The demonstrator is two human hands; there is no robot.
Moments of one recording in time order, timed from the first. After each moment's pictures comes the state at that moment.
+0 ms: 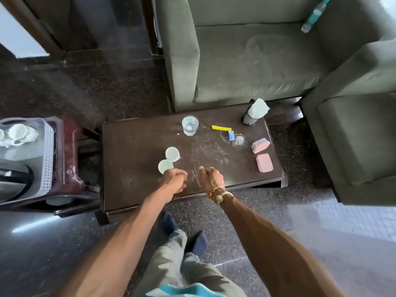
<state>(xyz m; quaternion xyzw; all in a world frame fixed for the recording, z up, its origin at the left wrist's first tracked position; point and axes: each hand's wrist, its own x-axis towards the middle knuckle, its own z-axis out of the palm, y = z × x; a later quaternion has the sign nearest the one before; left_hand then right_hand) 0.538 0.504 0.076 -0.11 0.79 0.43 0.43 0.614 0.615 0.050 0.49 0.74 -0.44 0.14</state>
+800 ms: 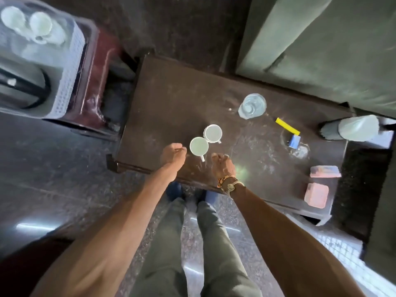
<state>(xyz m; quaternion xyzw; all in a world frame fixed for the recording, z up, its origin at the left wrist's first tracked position) 0.457 0.448 -0.088 -0.35 0.74 0.46 0.34 0.511 0.601 -0.088 0.38 0.78 -0.39 0.30</state>
